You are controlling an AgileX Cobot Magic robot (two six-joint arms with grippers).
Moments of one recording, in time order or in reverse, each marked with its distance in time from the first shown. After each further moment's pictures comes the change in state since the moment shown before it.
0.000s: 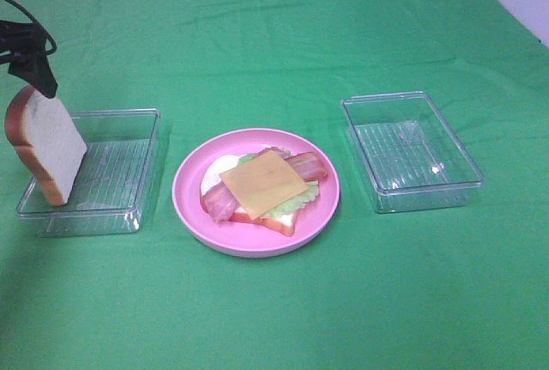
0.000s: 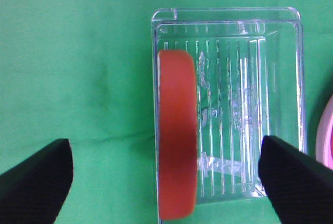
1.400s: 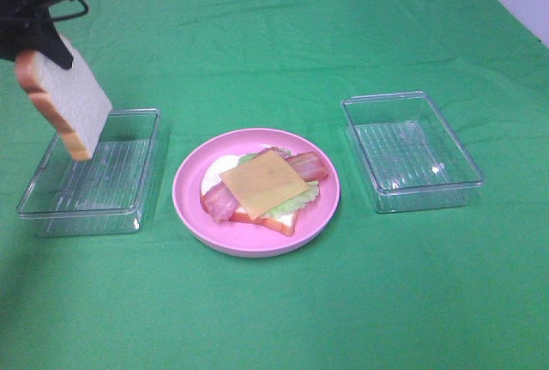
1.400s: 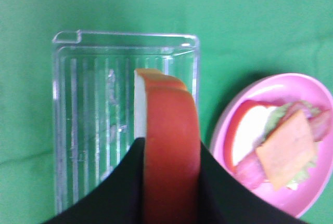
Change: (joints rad) left arm -0.004 0.100 -0.240 -0.273 0.186 0.024; right arm 0.000 0.000 0.000 0.000 0.000 0.000
